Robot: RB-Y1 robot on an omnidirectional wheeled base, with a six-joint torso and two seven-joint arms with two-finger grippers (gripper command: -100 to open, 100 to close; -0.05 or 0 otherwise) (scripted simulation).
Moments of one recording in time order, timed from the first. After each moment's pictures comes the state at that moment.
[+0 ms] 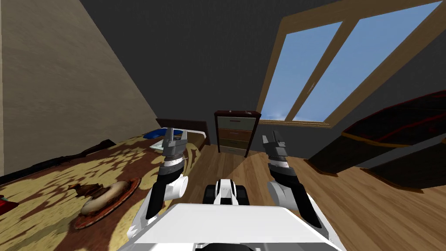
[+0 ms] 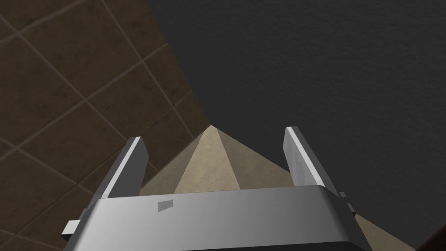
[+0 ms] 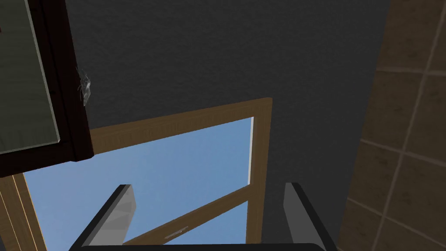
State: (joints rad) left arm 0.46 0.04 0.01 -2.34 -0.04 -0.55 0.07; right arm 0.51 -0.06 -0.01 -2.32 -0.02 -0.38 -0.02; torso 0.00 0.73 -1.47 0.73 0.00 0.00
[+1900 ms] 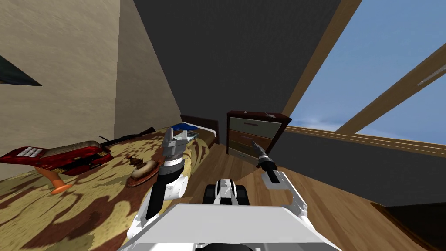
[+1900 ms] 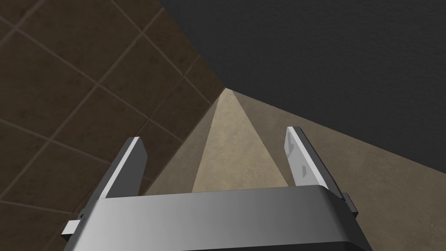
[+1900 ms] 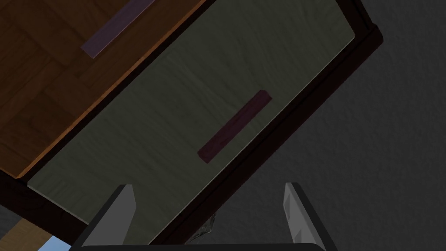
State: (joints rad) left arm 0.46 0.04 0.01 -2.34 -0.04 -0.55 0.07; right arm 0.28 -0.18 -0.03 -1.92 0.51 0.08 0.16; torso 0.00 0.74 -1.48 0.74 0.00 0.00
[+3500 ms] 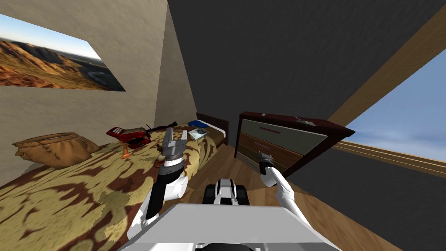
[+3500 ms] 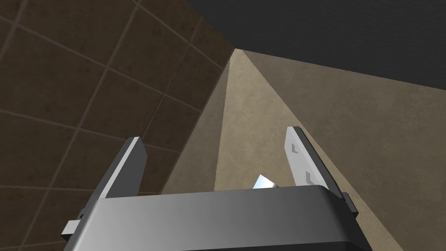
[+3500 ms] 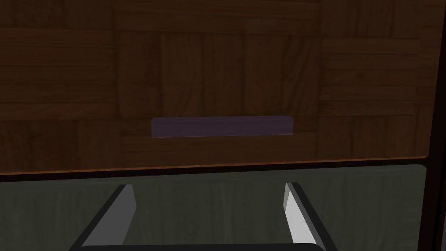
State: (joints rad) left arm 0.46 0.04 0.01 -2.34 -0.04 -0.55 0.07; right arm 0.13 -0.21 -0.07 -1.53 0.98 0.45 0.29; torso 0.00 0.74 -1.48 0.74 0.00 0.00
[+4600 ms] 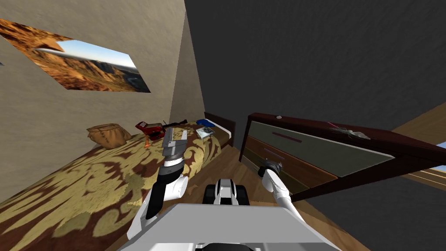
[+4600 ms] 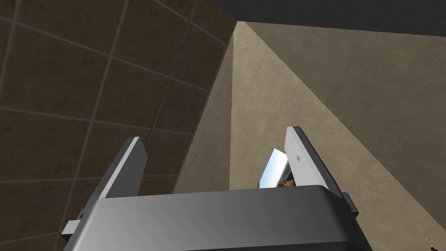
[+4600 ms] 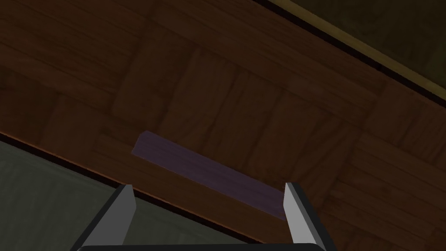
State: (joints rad) left arm 0.46 0.04 0.01 -2.34 -0.04 -0.55 0.07; right arm 0.08 -0.20 -0.07 -1.32 1.26 0.71 0.35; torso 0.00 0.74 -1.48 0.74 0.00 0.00
